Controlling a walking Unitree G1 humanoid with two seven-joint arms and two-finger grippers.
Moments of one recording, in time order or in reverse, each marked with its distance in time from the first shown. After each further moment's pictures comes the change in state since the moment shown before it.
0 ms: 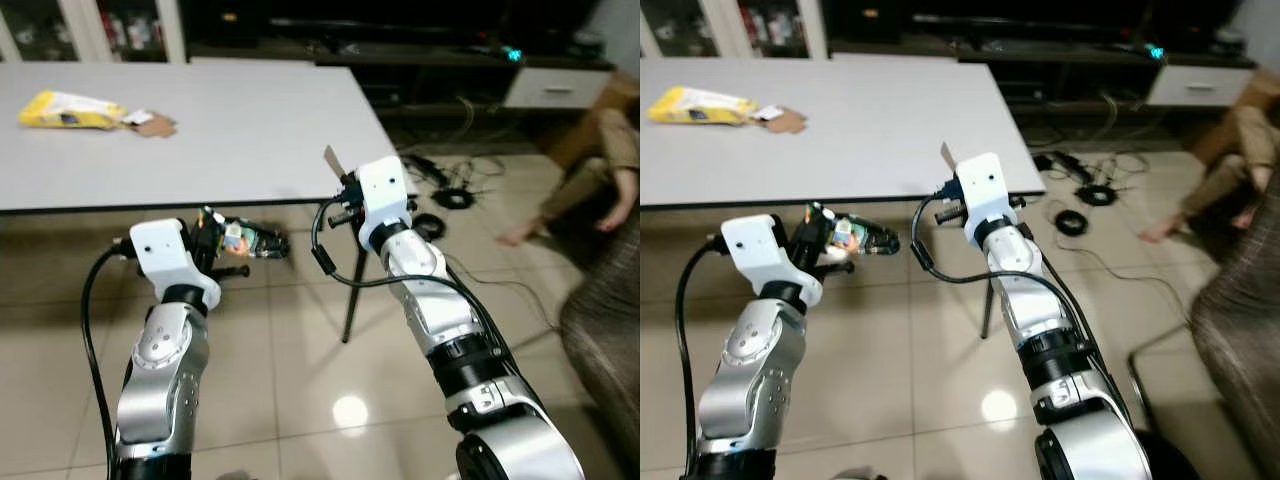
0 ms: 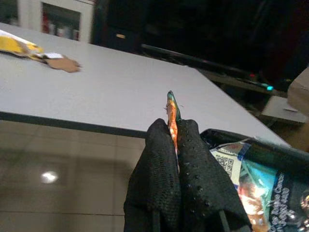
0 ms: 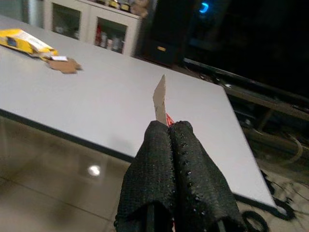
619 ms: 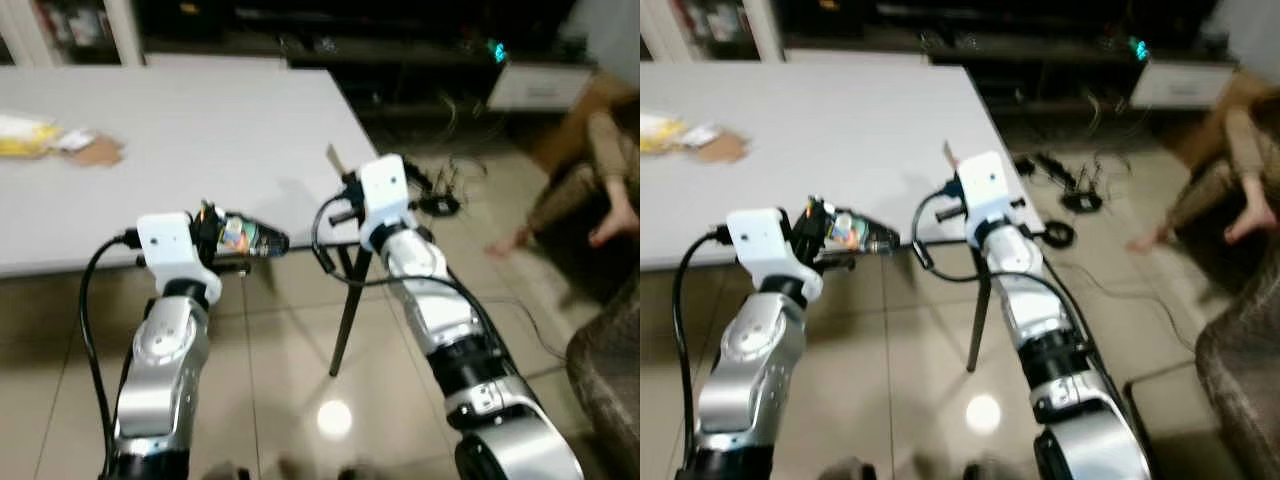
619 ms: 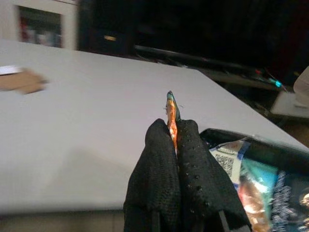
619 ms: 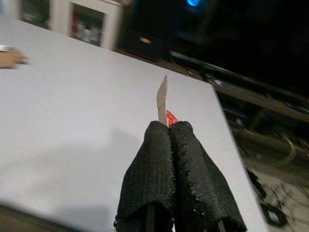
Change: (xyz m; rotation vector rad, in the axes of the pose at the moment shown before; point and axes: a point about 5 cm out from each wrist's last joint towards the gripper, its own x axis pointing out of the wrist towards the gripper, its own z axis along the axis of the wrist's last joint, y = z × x) left arm 0.003 -0.006 0.007 0.086 -0.025 -0.002; right arm 0.001 -0.001 0.004 0.010 -0.019 -0.007
